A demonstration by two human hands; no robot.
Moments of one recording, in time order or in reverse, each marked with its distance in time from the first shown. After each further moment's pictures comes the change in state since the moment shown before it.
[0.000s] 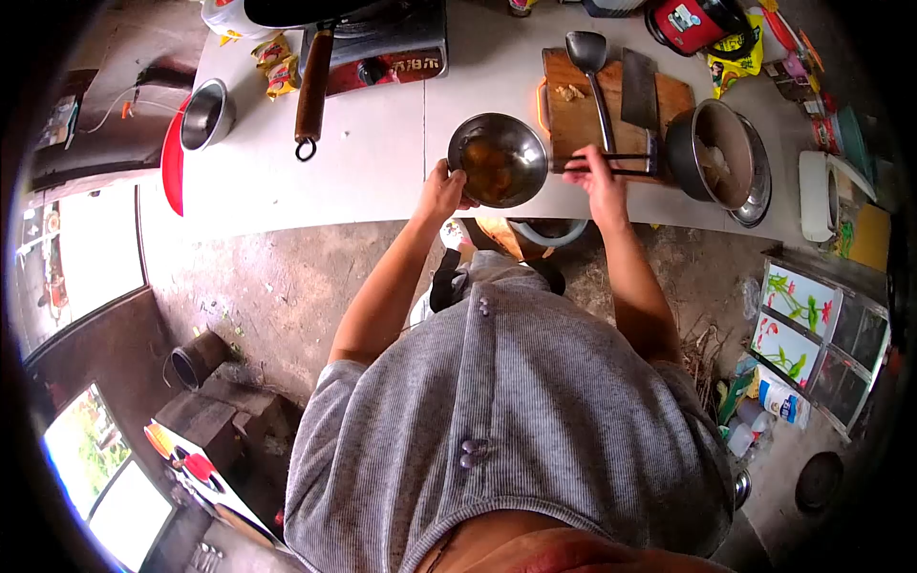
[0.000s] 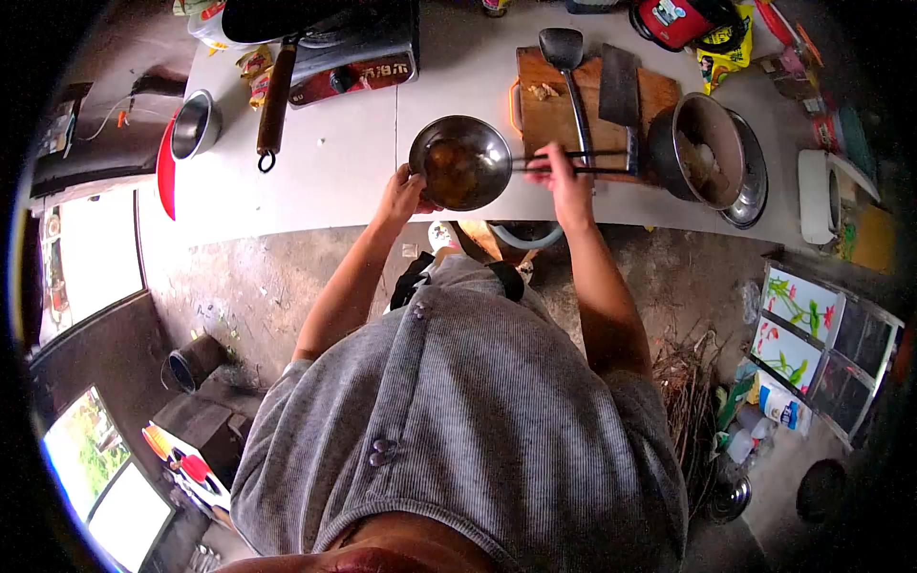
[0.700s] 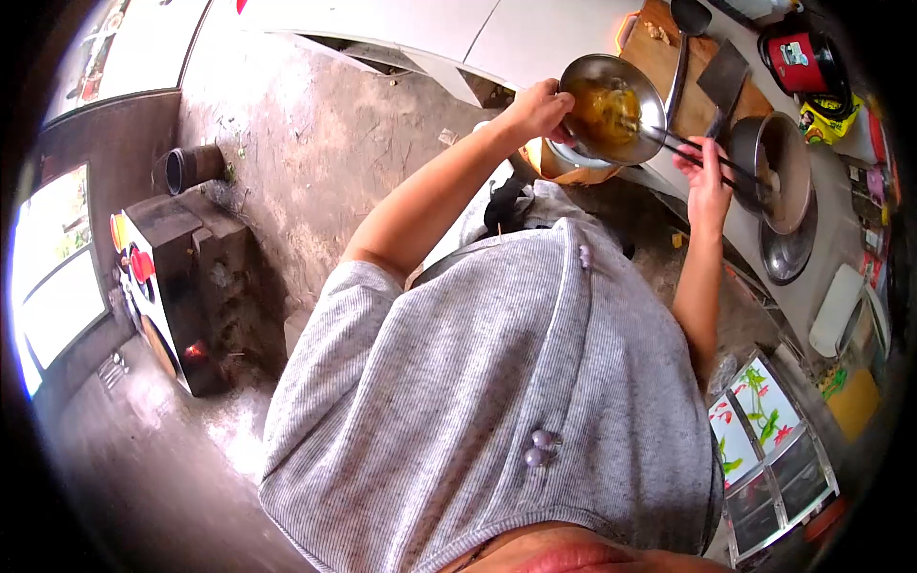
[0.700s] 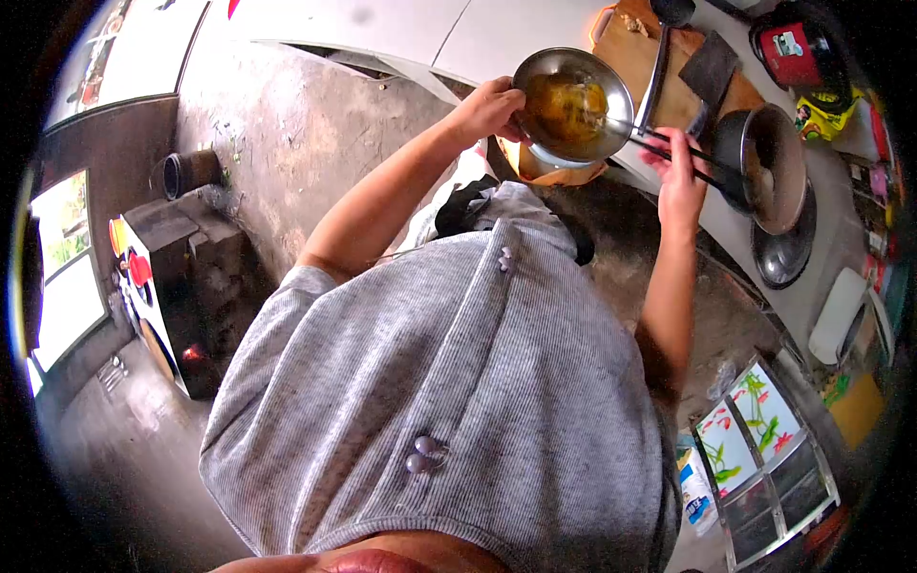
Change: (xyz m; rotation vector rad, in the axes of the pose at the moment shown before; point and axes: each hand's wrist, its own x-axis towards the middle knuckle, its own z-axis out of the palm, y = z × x) left_hand -0.084 -0.041 0.119 -0.103 0.015 0.014; right_hand -0.056 -0.032 -0.129 -0.151 -0.253 -0.115
